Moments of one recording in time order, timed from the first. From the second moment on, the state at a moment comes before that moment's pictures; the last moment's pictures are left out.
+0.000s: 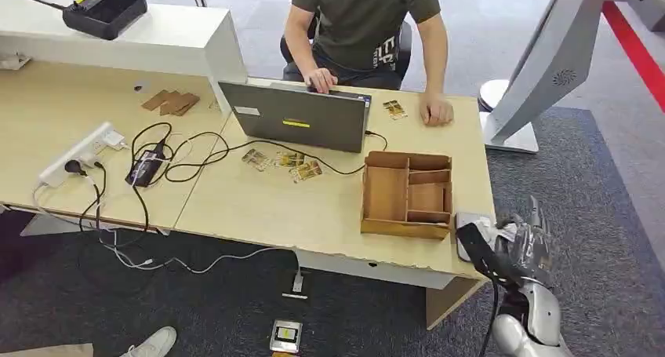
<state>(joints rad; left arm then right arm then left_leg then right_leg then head) -0.10 0.29 -0.90 -0.30 0.77 -0.07 -0.04 -0.28 -0.33 0.58 -1.14 0.83 -0.58 0.36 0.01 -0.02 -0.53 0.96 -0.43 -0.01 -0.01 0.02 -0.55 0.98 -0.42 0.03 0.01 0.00</state>
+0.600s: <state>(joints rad) -0.10 0.29 -0.89 -0.30 0.79 -0.07 -0.03 -0.27 -0.31 0.62 -1.13 0.80 -0.36 0.37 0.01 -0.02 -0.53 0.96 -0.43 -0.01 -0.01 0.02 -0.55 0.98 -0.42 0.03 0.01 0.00</state>
